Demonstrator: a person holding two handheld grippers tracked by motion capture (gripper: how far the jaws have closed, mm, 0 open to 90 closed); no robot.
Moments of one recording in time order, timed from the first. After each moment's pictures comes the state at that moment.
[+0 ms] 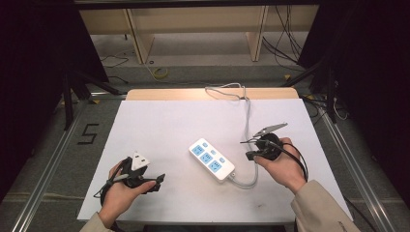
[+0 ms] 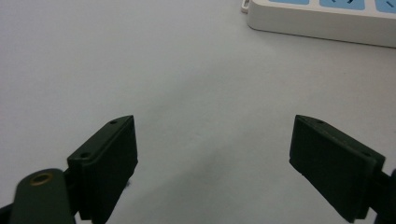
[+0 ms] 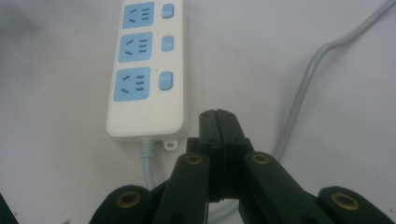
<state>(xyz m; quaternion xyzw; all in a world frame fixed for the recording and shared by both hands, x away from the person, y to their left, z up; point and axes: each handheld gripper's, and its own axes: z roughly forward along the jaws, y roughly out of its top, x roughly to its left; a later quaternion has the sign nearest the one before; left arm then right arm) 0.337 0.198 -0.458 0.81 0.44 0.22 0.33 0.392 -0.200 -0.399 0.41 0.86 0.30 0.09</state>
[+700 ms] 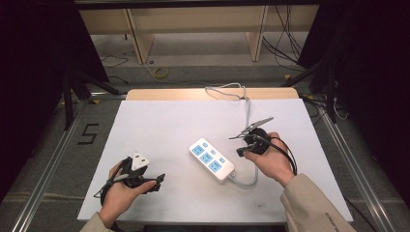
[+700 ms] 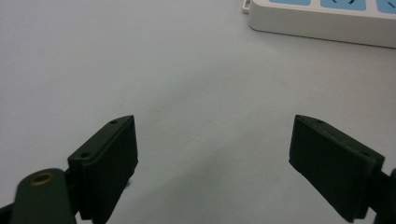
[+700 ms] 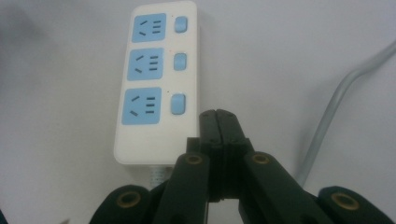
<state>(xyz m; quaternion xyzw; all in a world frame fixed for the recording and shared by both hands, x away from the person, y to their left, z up) 0.337 0.198 -0.458 0.81 0.44 0.22 0.33 0.411 -0.174 -0.400 0.40 0.87 0.29 0.08</state>
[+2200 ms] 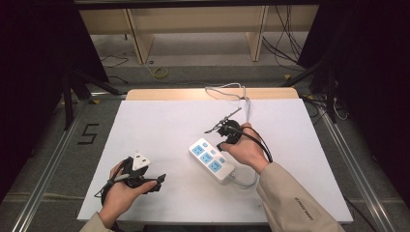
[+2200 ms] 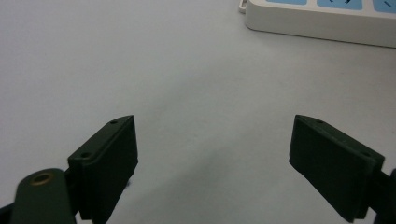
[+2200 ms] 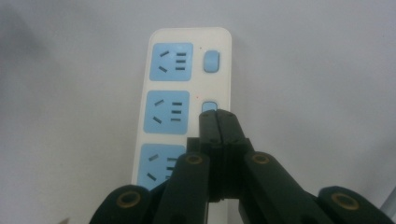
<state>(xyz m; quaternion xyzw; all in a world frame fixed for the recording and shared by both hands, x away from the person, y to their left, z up) 0.337 0.196 -0.458 0.81 0.44 0.22 0.33 0.449 -0.109 -0.406 0.37 0.89 0.25 0.05</state>
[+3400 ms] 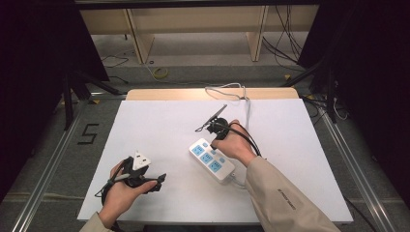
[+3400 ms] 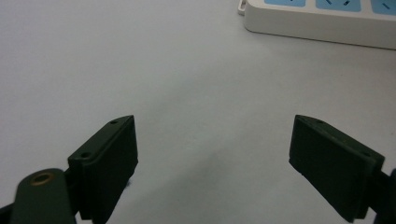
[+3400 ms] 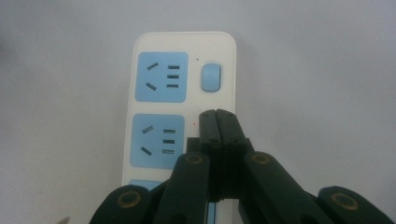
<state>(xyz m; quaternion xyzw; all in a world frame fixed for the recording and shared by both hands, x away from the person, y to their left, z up) 0.337 0.195 -0.458 0.81 0.44 0.22 0.33 0.475 -0.079 -0.422 0.38 0.90 0.20 0.03</state>
